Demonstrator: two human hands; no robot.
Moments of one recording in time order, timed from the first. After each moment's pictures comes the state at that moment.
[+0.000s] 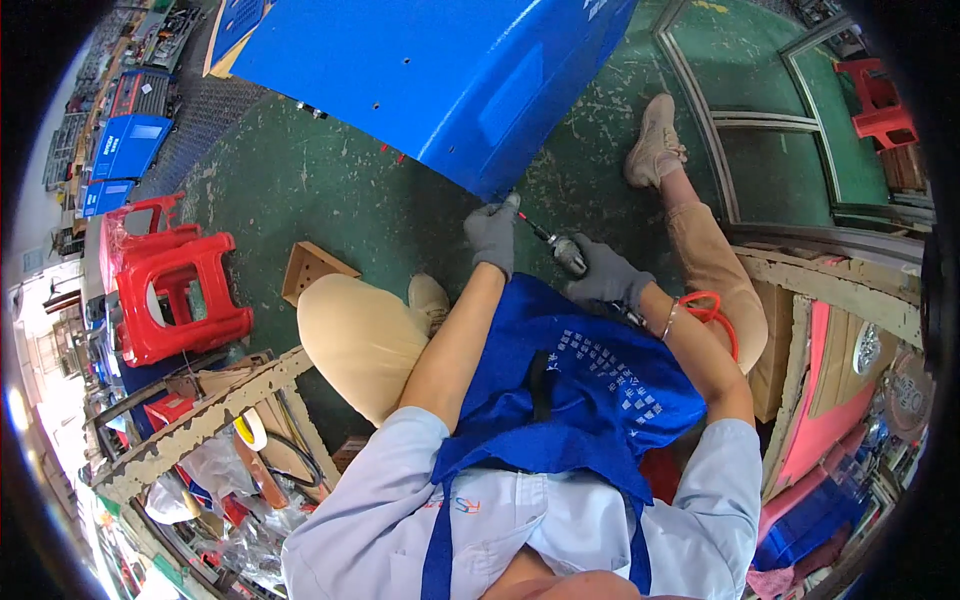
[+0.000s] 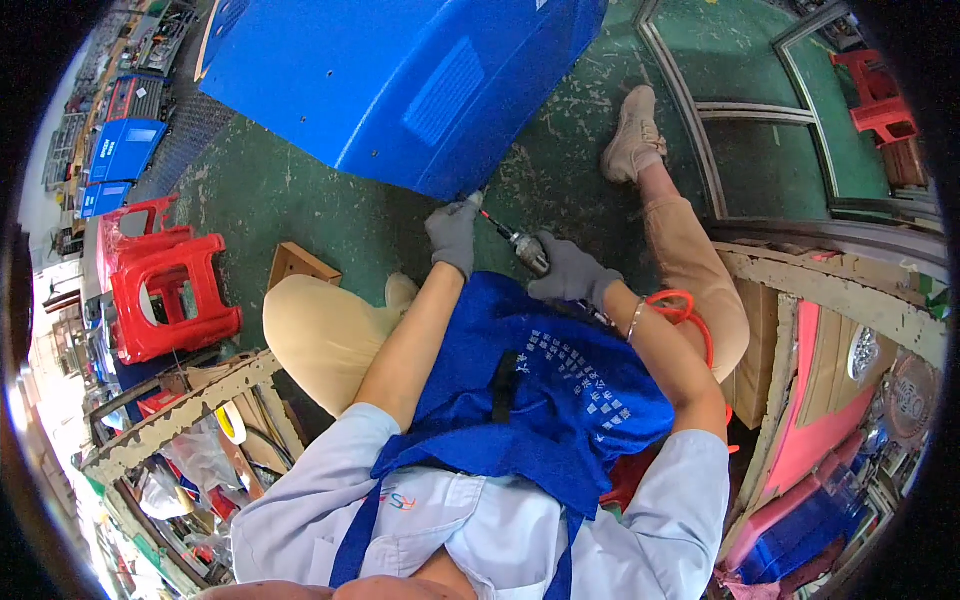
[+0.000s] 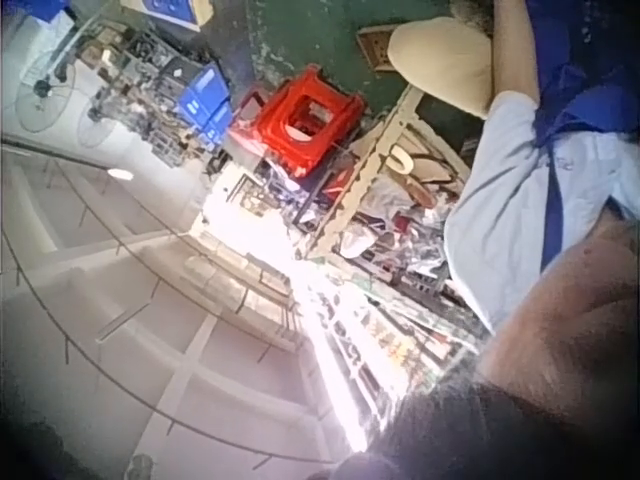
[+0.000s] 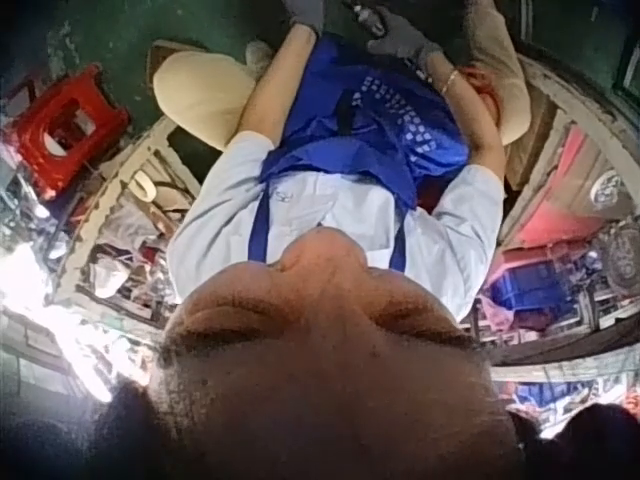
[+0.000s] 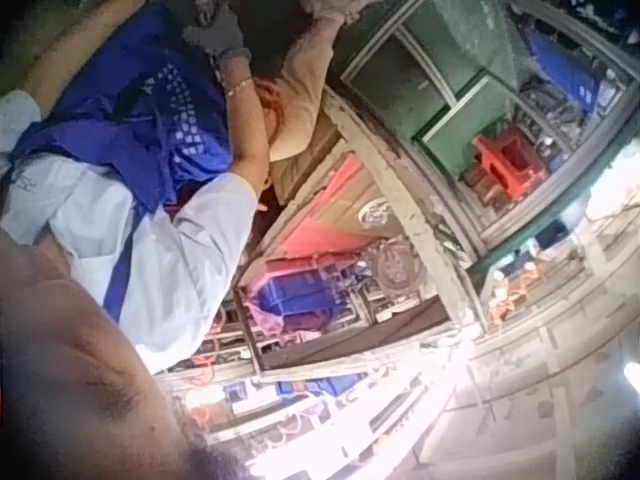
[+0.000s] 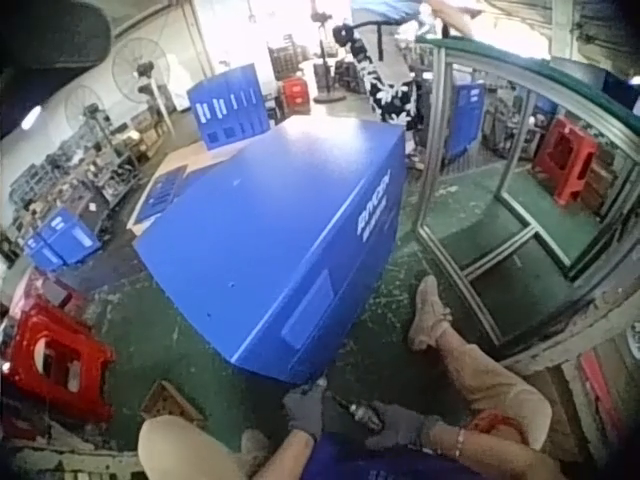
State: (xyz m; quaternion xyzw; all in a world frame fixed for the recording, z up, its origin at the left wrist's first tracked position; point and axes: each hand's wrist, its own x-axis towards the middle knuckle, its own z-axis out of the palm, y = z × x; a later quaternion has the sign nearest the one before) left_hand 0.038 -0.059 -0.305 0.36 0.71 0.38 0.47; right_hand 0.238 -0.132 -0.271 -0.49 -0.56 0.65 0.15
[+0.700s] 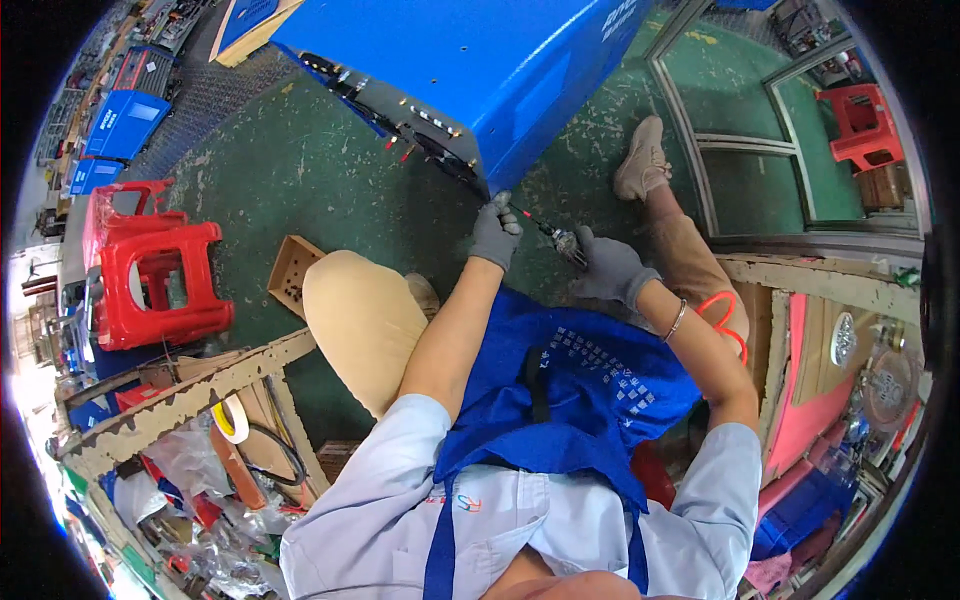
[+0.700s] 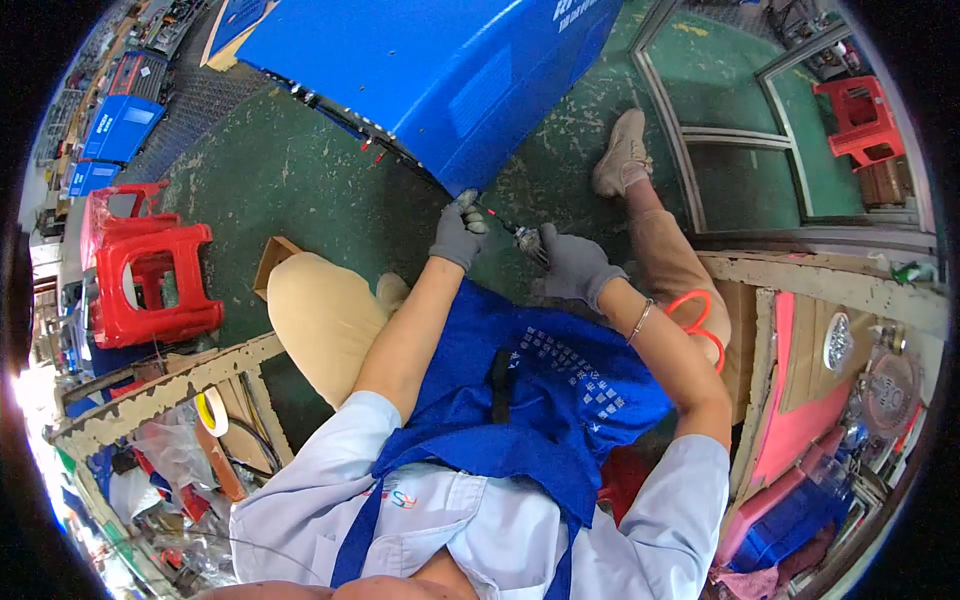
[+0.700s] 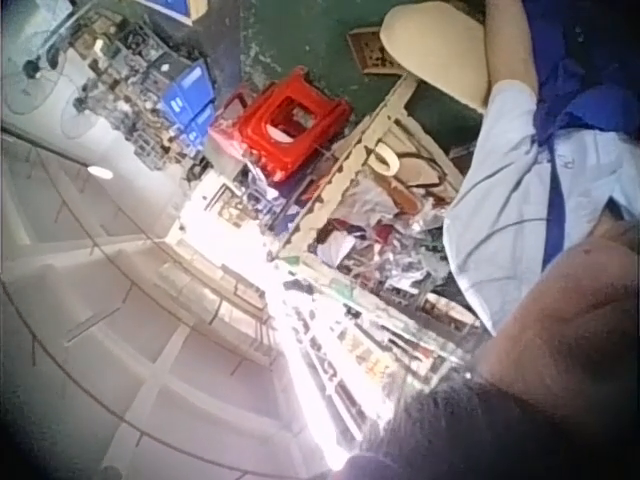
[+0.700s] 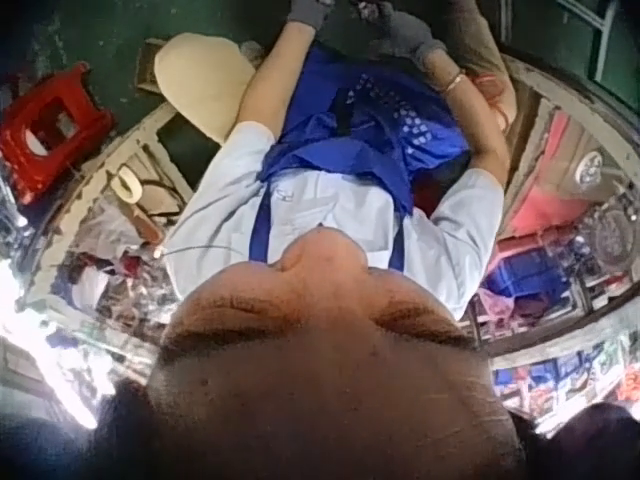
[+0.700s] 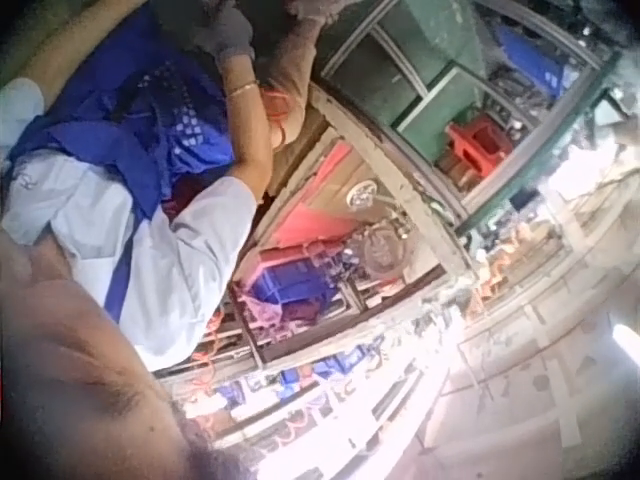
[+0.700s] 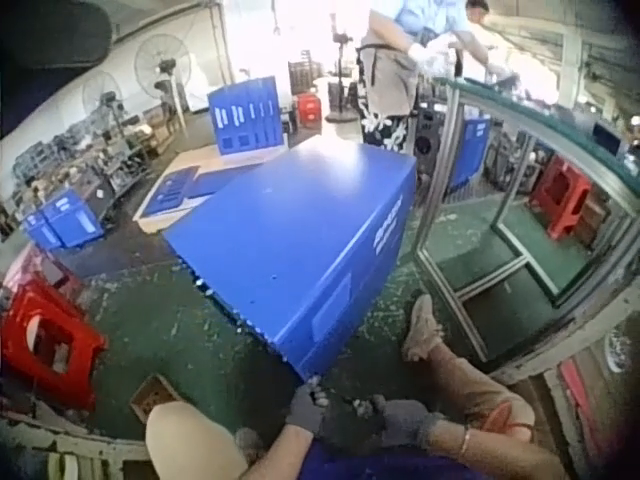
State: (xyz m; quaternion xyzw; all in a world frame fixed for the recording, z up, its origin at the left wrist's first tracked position) left_hand 0.027 -0.051 -0.328 -0.15 0.43 0.48 0.75; right_hand 0.223 -0.129 -0.195 -0.59 -0.73 0.33 -0.09
